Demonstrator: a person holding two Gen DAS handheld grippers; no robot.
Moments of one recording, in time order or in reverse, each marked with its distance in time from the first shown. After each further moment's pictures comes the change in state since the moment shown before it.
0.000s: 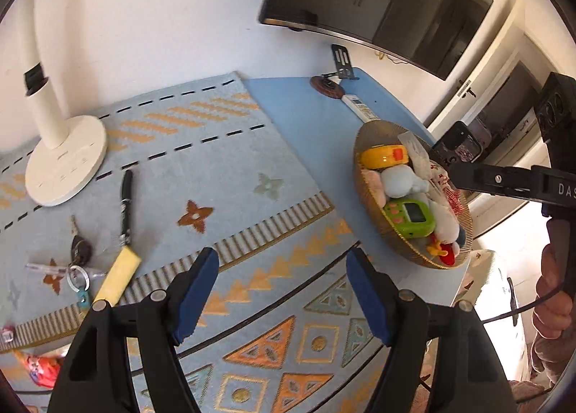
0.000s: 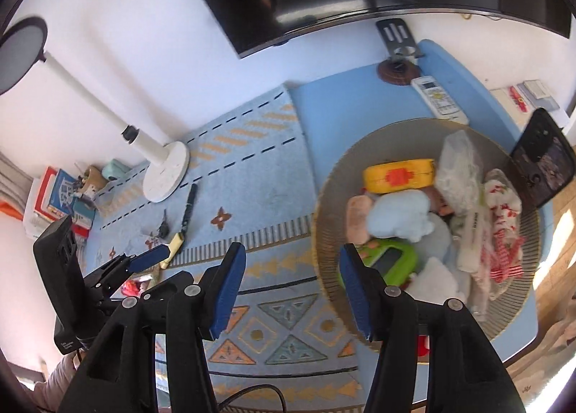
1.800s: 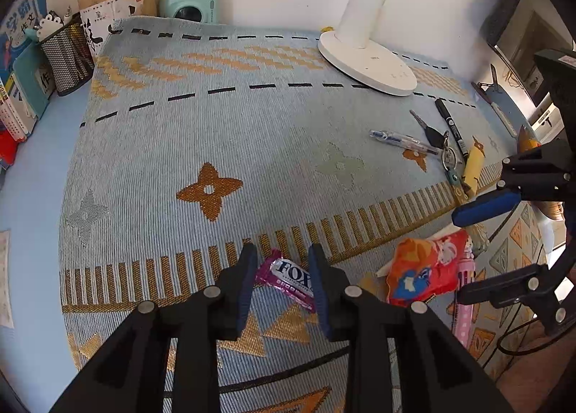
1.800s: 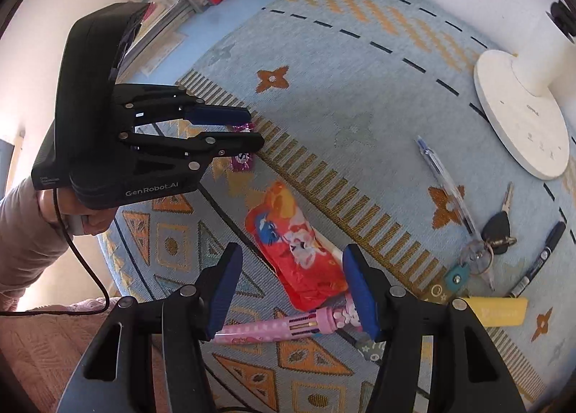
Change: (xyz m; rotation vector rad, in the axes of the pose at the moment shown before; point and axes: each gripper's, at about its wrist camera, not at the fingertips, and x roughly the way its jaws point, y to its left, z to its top) left arm -0.068 0.316 -0.112 -0.145 0.041 0.219; right arm 0.239 0.362 -0.099 -0.879 0.466 0.193
